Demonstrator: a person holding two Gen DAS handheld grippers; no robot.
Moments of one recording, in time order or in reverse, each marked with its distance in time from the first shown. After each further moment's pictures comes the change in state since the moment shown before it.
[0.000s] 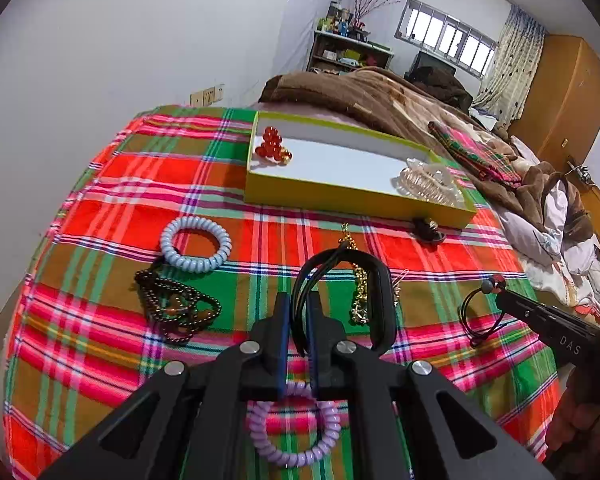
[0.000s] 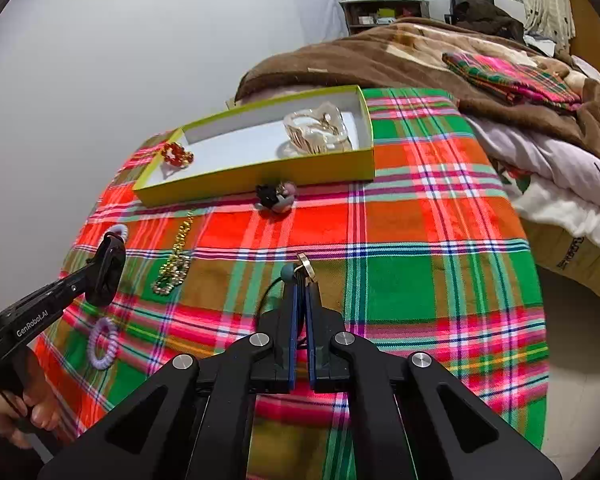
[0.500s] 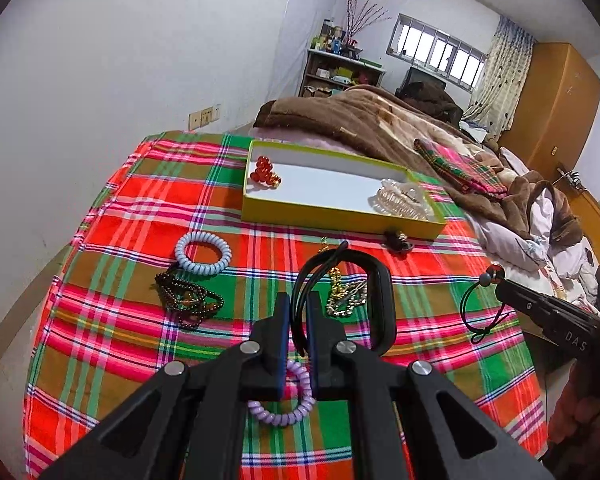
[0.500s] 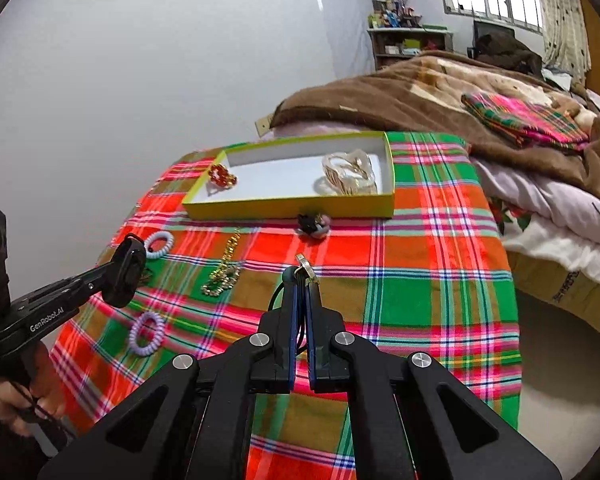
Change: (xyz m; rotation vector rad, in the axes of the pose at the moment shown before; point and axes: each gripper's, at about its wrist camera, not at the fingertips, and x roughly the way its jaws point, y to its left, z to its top) left arm -0.045 -0.012 -0.002 0.010 -0.063 -0.016; right arm -0.052 0.022 0.000 -0.092 -0.088 0.052
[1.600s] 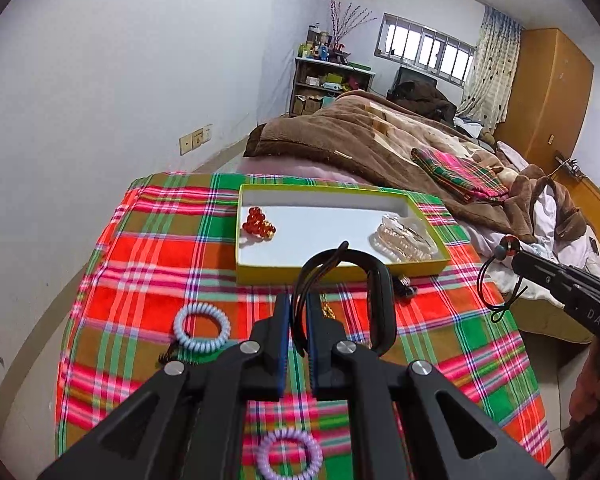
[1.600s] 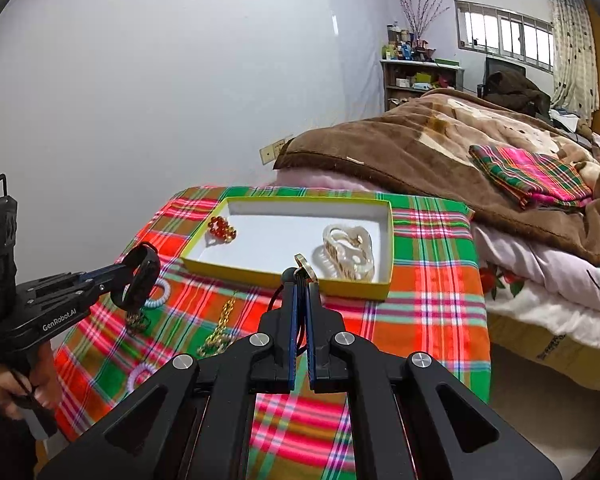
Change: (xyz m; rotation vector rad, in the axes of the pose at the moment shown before) left arm 0.023 -0.010 0.057 0.080 -0.020 0.014; right arm 0.008 -0.001 0.064 -0.080 -0.069 -0.021
